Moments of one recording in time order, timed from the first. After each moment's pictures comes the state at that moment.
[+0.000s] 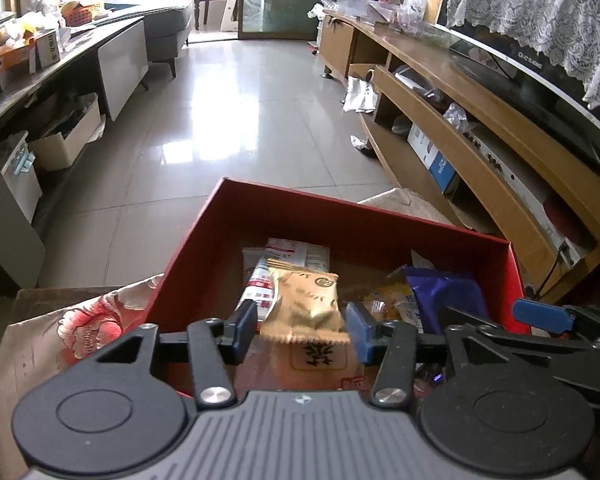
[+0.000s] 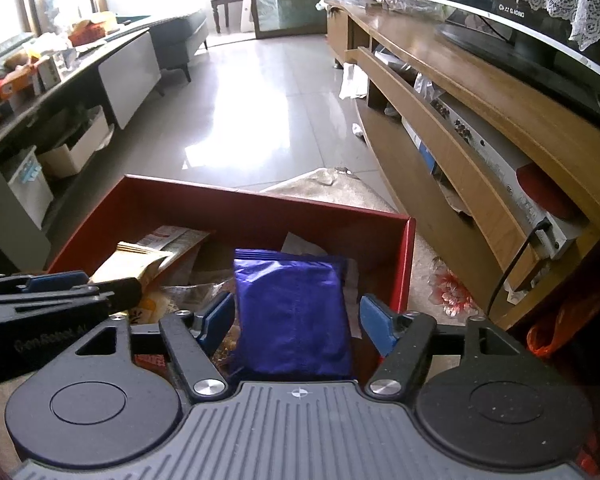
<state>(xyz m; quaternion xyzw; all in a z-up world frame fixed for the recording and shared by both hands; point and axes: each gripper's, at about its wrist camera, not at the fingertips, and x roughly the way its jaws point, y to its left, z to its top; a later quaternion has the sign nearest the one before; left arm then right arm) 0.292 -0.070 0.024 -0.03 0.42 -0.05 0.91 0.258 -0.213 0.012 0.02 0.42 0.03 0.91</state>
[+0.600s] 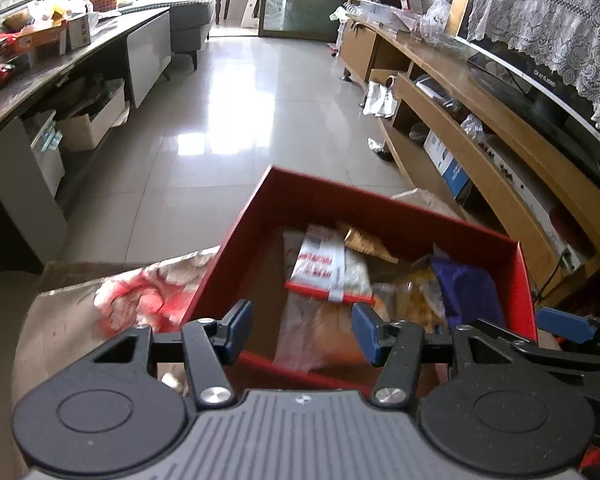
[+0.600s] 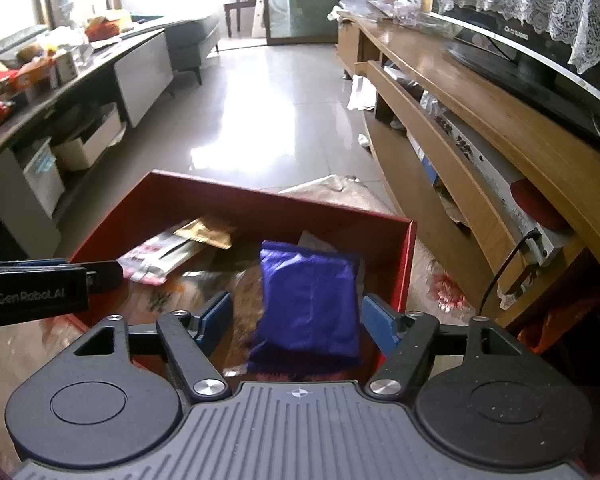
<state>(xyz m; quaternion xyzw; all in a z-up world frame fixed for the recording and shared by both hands) 0.262 -0.035 0.030 -0.06 0.42 -0.03 0.90 0.234 -0.201 0.026 -0.01 0.41 0.04 0.91</state>
